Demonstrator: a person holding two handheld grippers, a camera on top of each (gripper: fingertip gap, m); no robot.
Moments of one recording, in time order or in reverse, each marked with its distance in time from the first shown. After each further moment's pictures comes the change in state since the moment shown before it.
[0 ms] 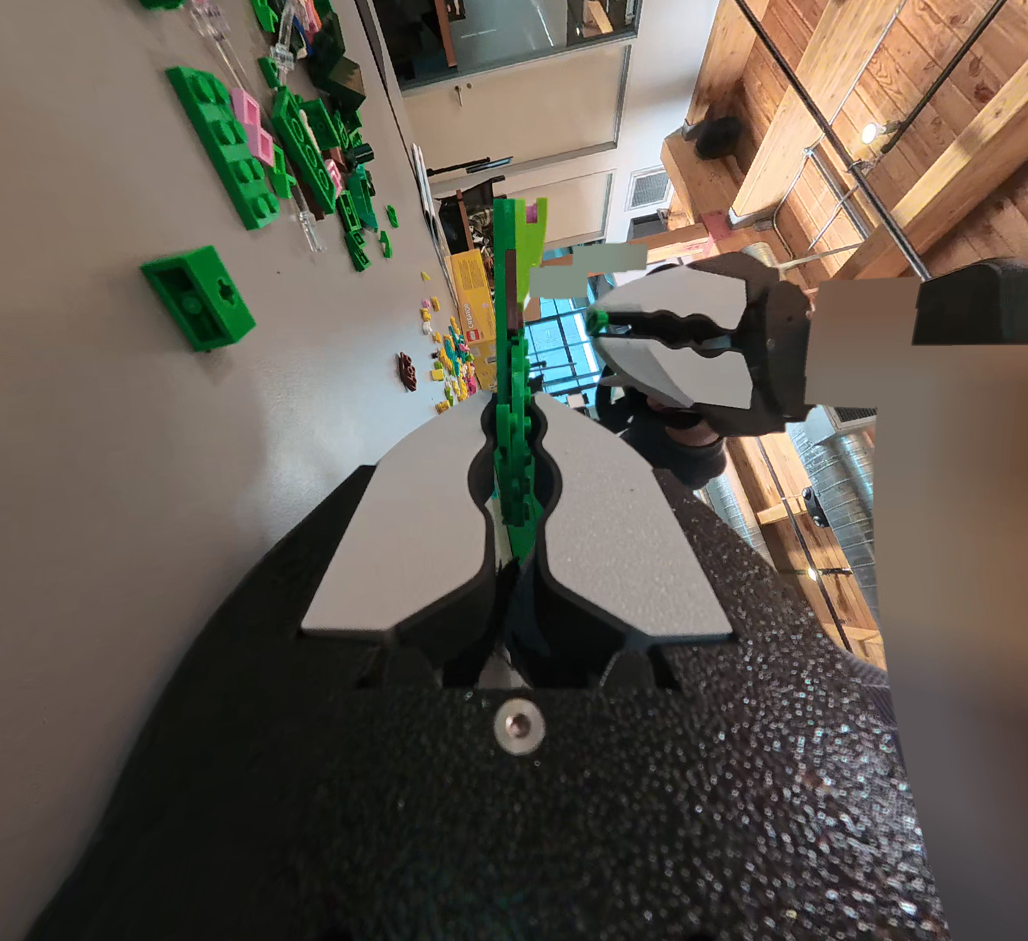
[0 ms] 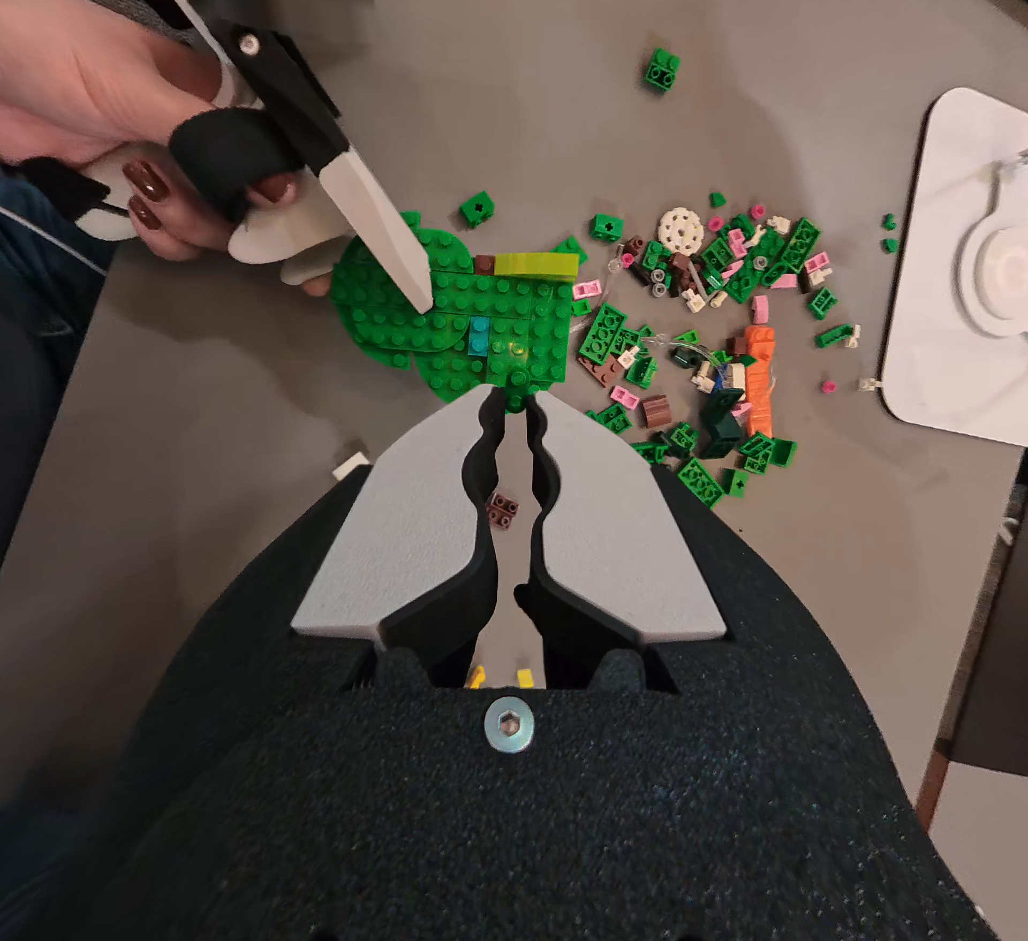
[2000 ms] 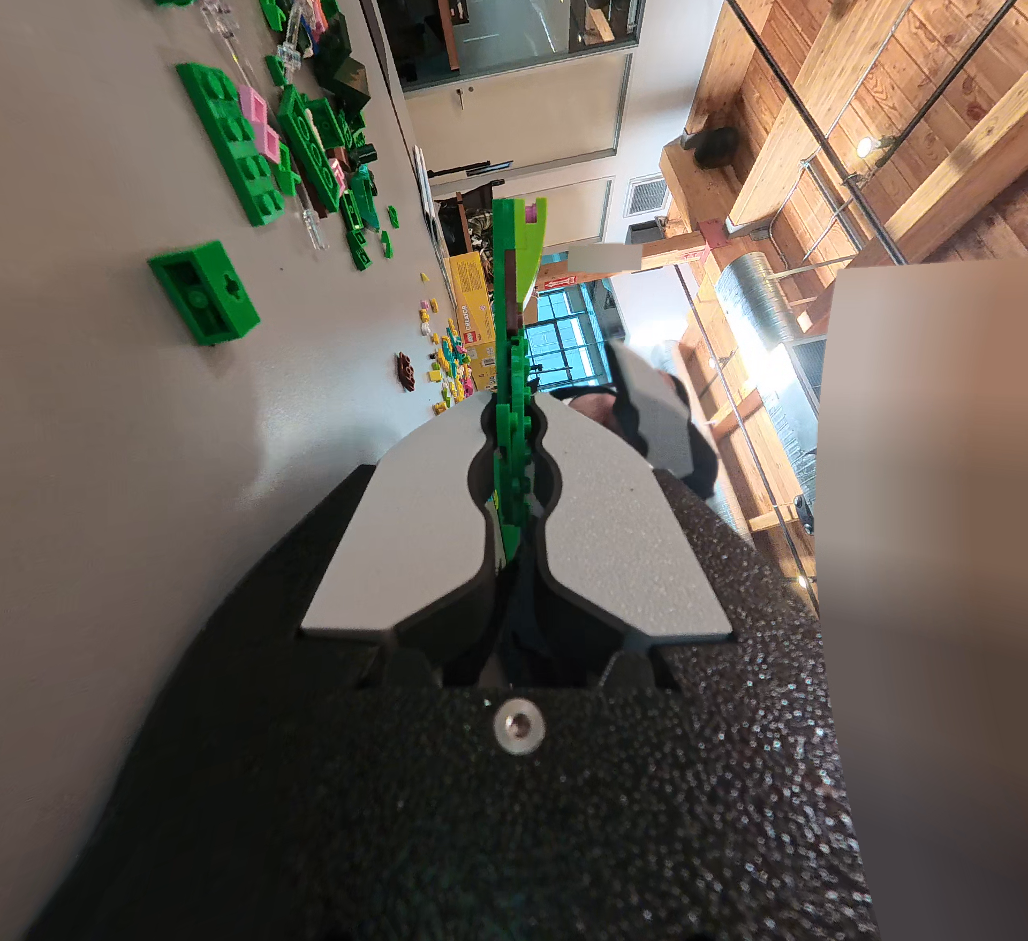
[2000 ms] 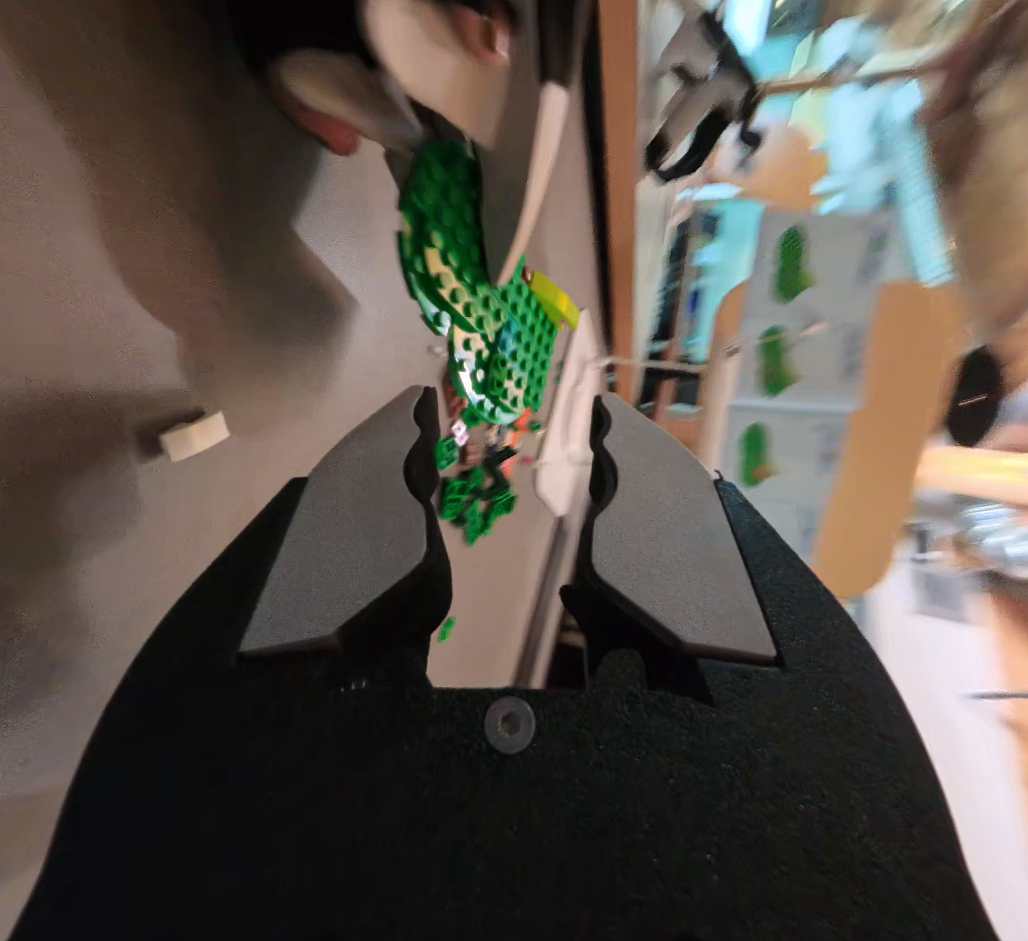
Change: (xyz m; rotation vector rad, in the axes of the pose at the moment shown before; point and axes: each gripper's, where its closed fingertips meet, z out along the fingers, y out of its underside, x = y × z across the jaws) left arm 0.000 -0.001 0.000 0.006 0.000 -0.023; right arm -0.016 0.007 0.015 0.093 0.699 -0.756
